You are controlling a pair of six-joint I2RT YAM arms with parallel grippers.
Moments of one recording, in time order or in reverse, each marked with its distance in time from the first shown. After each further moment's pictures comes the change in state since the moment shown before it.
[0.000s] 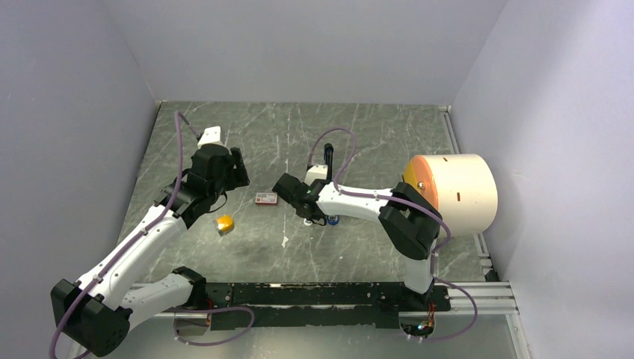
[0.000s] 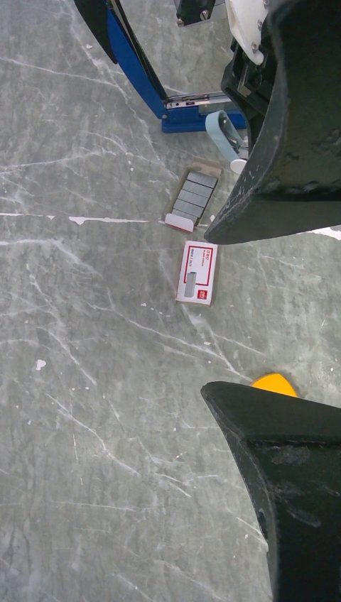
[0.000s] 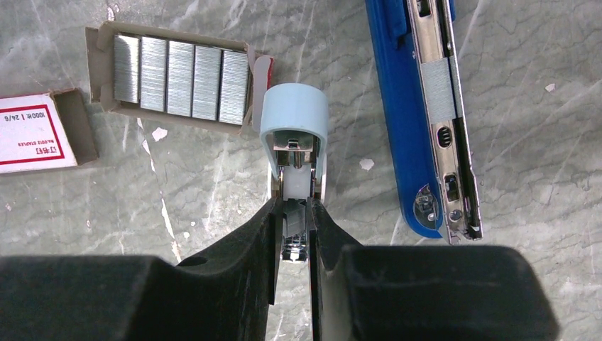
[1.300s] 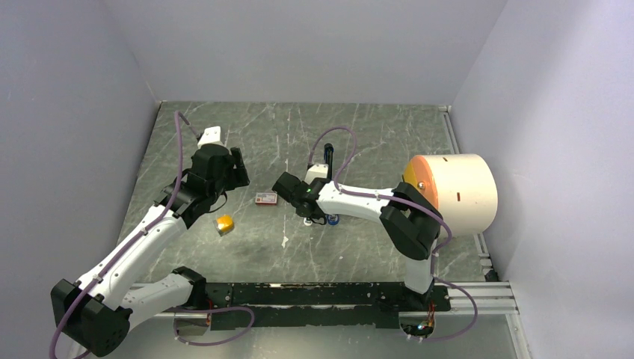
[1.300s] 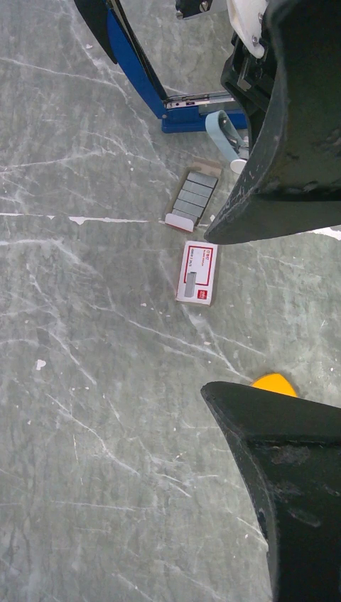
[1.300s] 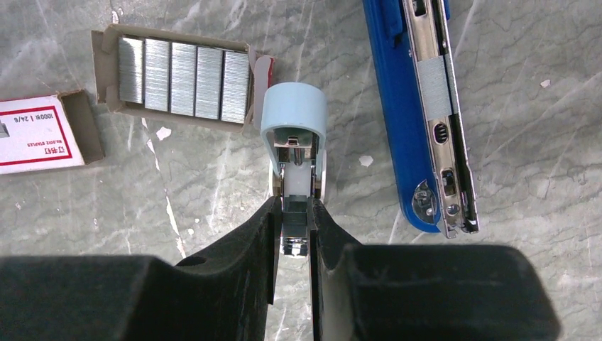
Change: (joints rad) left arm 0.000 0.000 0.000 0.000 0.000 0.000; right arm 0.000 -0.005 0.016 -0.026 -0.003 0.012
